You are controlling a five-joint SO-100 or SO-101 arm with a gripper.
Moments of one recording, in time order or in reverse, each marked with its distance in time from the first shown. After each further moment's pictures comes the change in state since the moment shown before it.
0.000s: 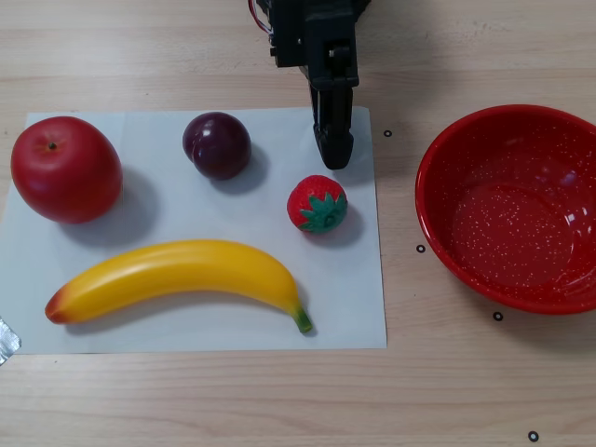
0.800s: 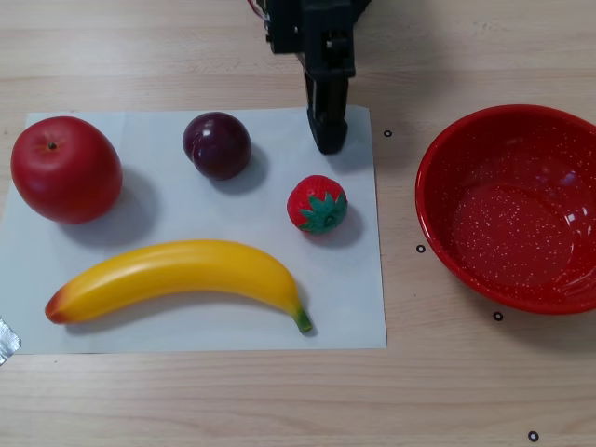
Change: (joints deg) arm -0.5 -4.8 -9.8 11.2 1.9
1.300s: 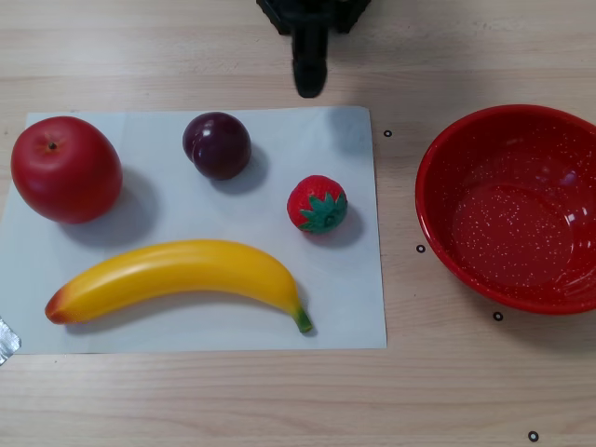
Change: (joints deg) arm -6.3 -20.9 -31.6 17.5 -0.7
